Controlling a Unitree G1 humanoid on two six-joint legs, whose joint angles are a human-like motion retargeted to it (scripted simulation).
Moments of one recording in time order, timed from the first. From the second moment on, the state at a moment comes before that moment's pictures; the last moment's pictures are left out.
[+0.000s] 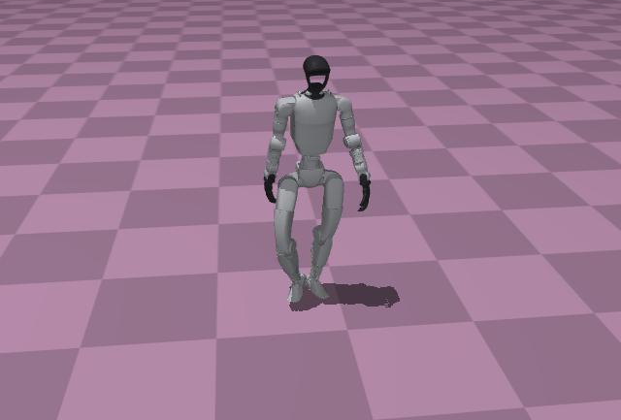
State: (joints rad) left arm -0.24 0.24 0.10 1.35 0.50 0.04 -0.20; right arm 0.05 -0.12 -0.21 1.61 -0.31 0.08 0.08; waist 0.05 -0.03 -0.03; left_leg -0.11 -0.07 0.31 0.12 -0.15 0.14; right_leg -0.41 -0.24 -0.56 0.77 -0.02 -0.03
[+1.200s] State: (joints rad) left arm -0.09 0.30 -0.03 1.48 0.89 0.06 -0.07; right arm -0.03 -0.09 -0.17 1.59 -0.39 0.11 0.12; waist 0.01 -0.11 -0.02; left_leg -0.02 0.01 0.42 0.06 -0.13 0.07; right_leg -0.09 -0.01 -0.30 0.10 -0.05 -0.01
